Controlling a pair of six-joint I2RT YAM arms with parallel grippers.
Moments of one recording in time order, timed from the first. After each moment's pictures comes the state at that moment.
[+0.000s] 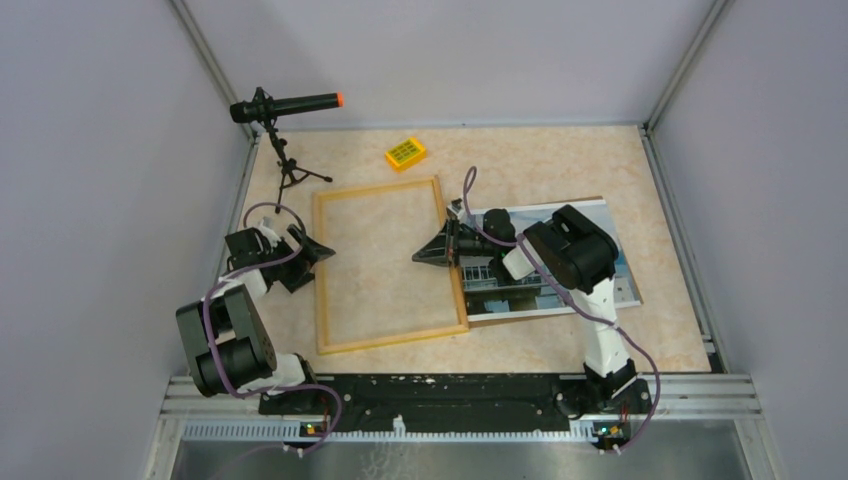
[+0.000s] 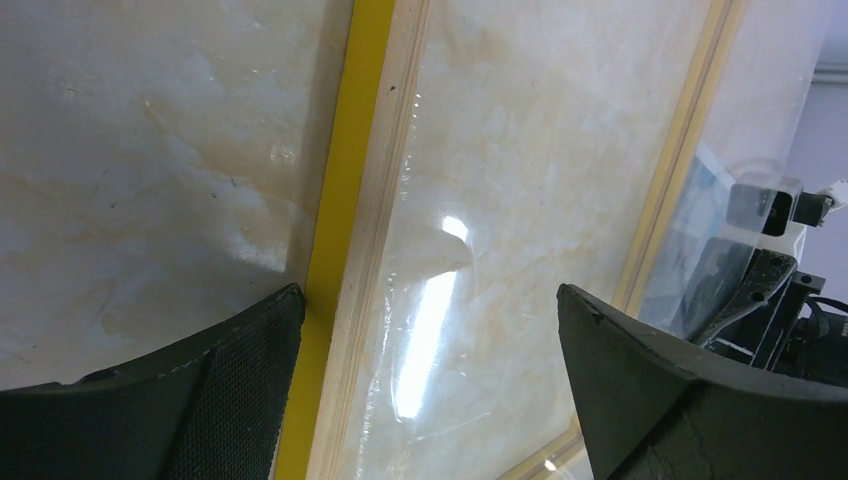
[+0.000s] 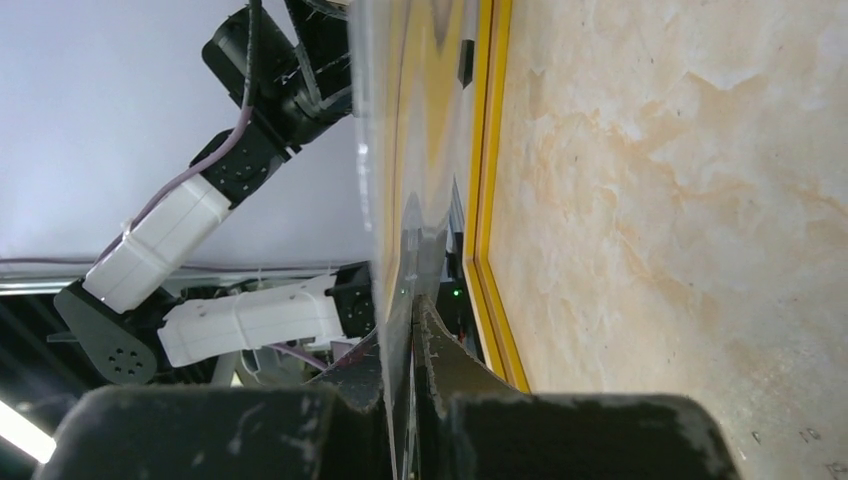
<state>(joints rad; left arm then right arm) 0.40 1.39 0.57 -0.08 0.66 -0.48 0.59 2.20 0.92 1.22 -0.89 1.47</state>
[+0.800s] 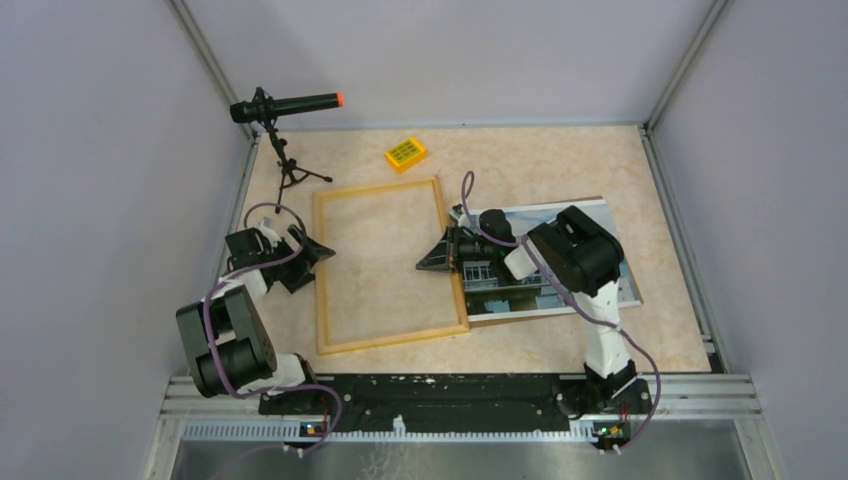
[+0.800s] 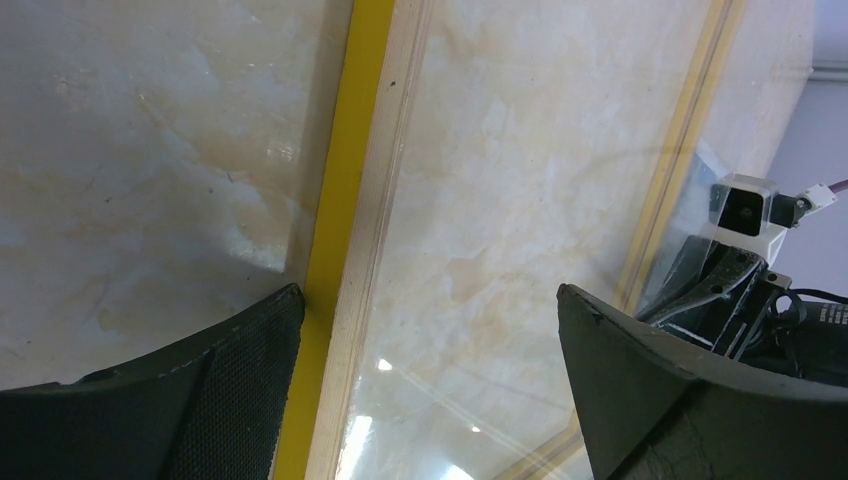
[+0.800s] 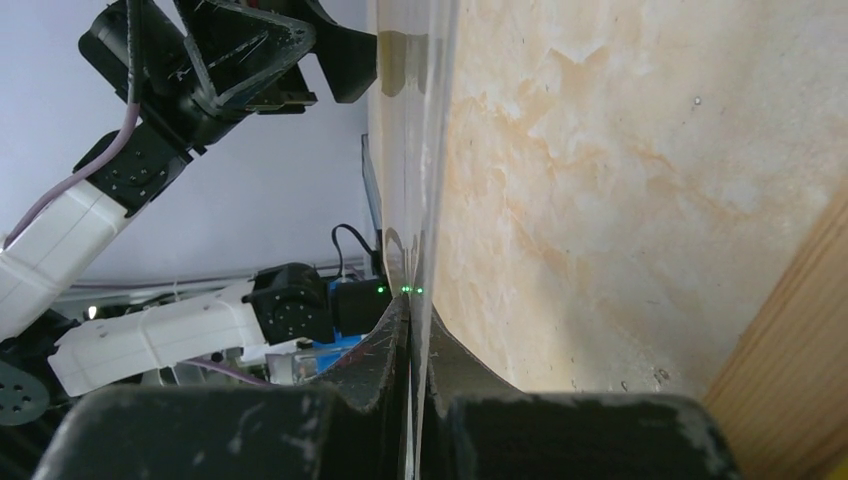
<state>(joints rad) 0.40 1.39 0.57 -0.09 0.66 -0.48 0.59 2.16 0.90 0.97 -0.85 1.22</state>
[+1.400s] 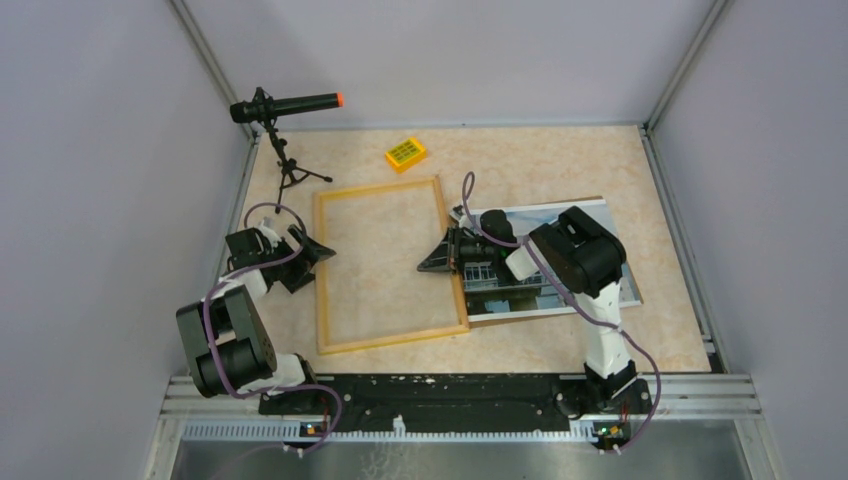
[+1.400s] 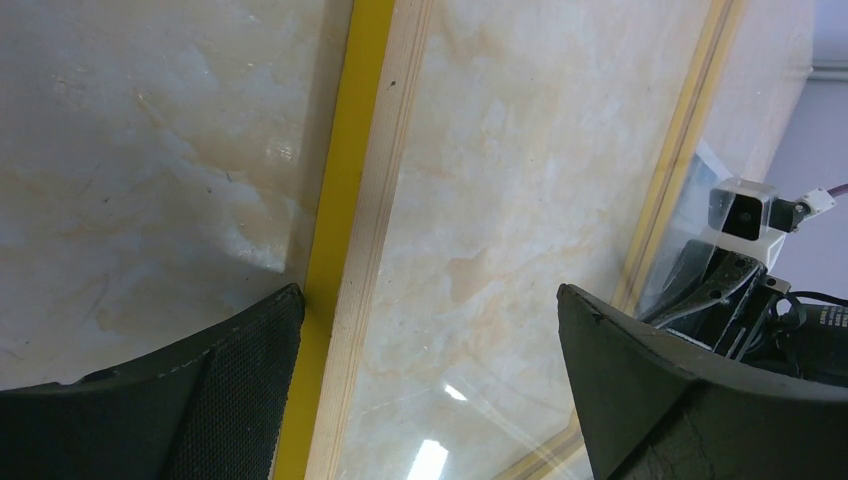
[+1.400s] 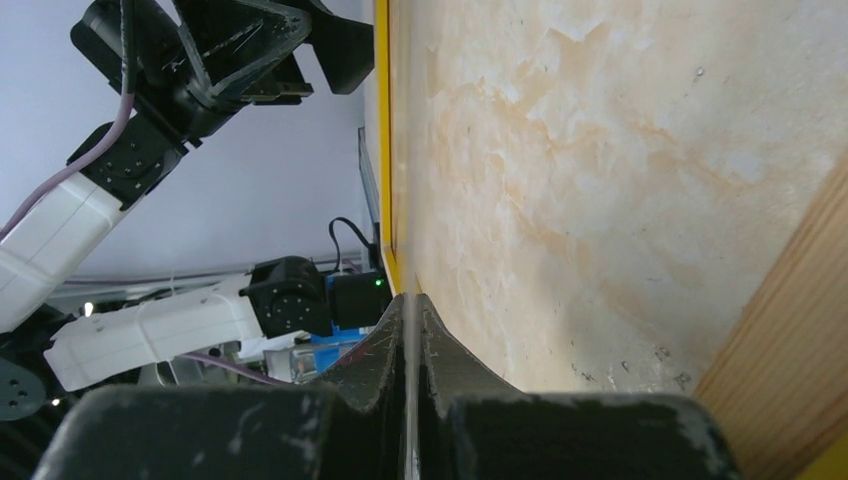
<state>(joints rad) 0.39 1.39 0.57 -0.09 0.66 -0.48 0.59 2.14 0.88 0.95 -0.85 1.20</state>
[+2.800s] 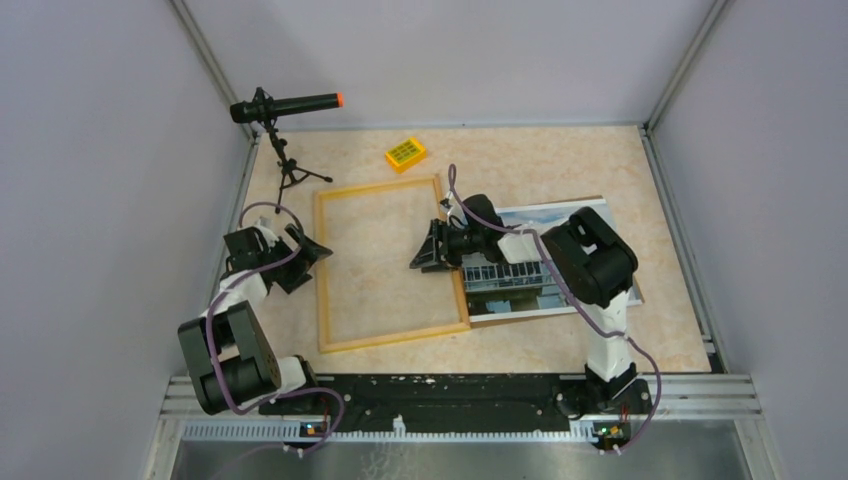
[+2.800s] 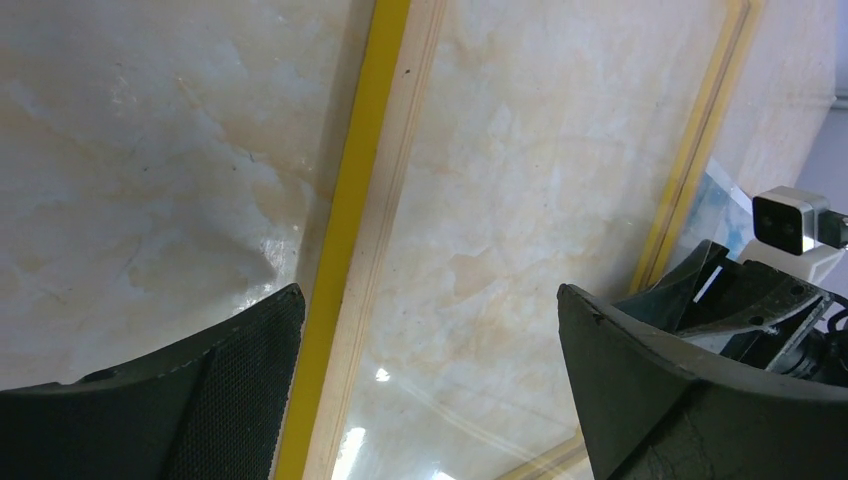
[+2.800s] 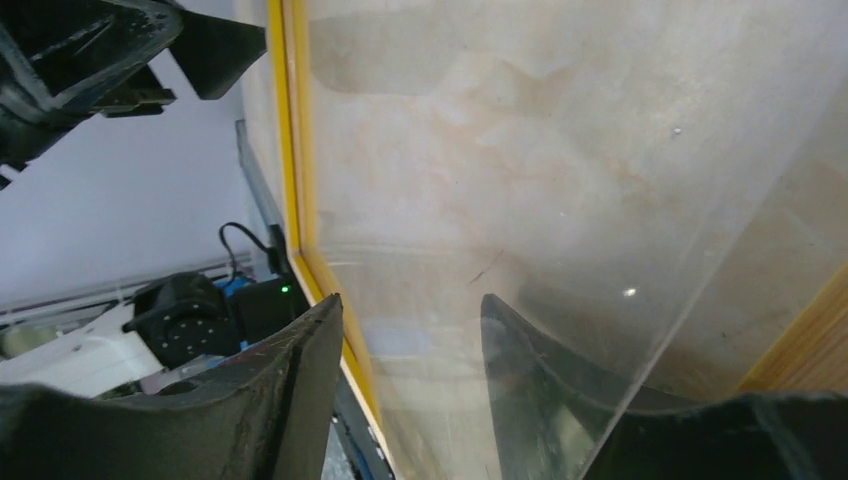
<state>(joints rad) 0.39 1.30 0.57 -0.15 0.59 -0.49 0.62 2.05 1.05 0.40 -0.75 0.87</state>
